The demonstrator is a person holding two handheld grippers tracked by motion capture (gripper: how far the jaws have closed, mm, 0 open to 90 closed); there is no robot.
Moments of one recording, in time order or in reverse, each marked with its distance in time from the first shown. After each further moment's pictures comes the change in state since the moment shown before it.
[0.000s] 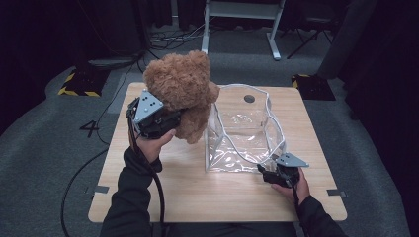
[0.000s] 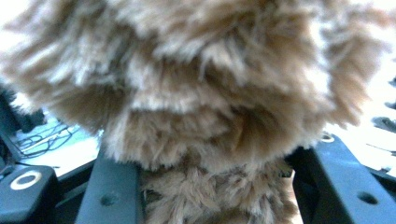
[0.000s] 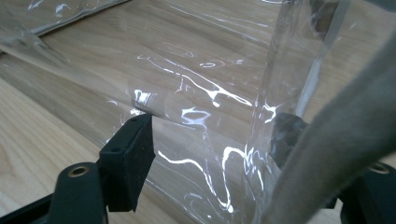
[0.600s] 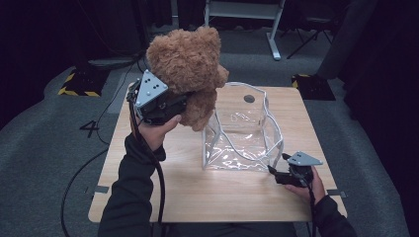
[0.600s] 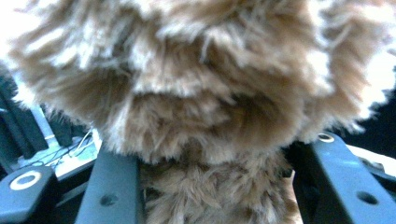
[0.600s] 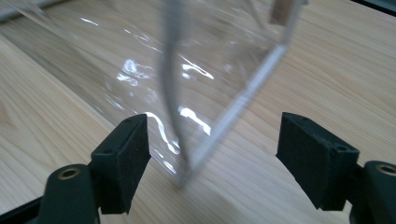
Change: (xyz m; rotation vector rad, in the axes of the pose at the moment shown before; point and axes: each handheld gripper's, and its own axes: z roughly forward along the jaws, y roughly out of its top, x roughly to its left) left arm -0.011 0.049 -0.002 -0.059 -0.023 0.047; right arm -0.034 -0.002 -0.033 0.050 0.026 -0.054
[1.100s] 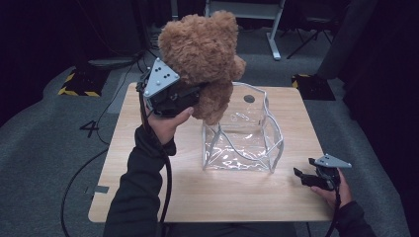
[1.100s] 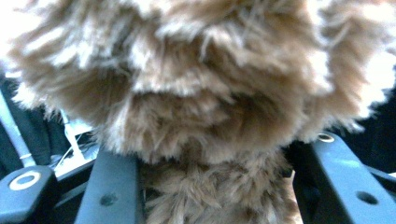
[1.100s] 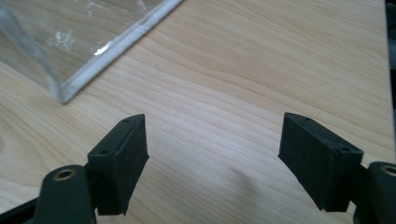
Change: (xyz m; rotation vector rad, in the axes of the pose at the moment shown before) left arm -0.021 0.030 0.014 -0.054 -0.073 0.003; right arm -0.062 -0.046 -0.027 0.070 -0.088 0.101
